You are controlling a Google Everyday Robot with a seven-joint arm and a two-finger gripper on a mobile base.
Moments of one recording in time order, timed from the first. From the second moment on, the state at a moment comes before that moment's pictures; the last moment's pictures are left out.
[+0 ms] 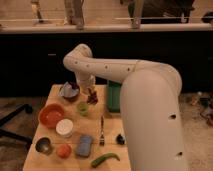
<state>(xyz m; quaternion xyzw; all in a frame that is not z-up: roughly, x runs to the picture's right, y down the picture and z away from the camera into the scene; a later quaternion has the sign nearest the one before) -0.102 0.011 0.810 -0.21 -0.20 -0.76 0.59</state>
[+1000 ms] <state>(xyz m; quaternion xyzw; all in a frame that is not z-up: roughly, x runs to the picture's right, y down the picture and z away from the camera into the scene) -0.204 0.057 0.767 -0.14 -0.26 -0.82 0.48</state>
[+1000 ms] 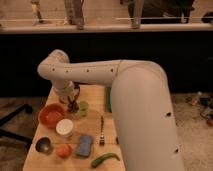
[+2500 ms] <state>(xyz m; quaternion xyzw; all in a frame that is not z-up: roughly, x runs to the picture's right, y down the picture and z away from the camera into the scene) -0.295 0.093 0.768 -0.13 -0.34 -0.84 0.40</state>
